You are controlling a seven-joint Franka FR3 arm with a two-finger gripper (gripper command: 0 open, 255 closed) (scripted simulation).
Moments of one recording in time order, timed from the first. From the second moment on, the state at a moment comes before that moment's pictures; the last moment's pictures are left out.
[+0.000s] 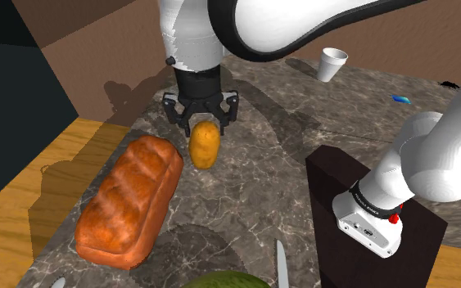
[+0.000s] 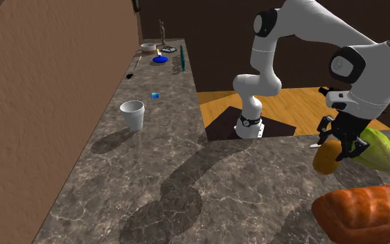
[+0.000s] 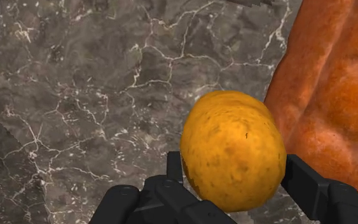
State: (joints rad) arm 0.36 -0.03 0.48 -1.93 -0.02 1.82 1.47
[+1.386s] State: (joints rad) arm 0.36 0.06 0.48 -2.11 -0.07 2.09 1.51
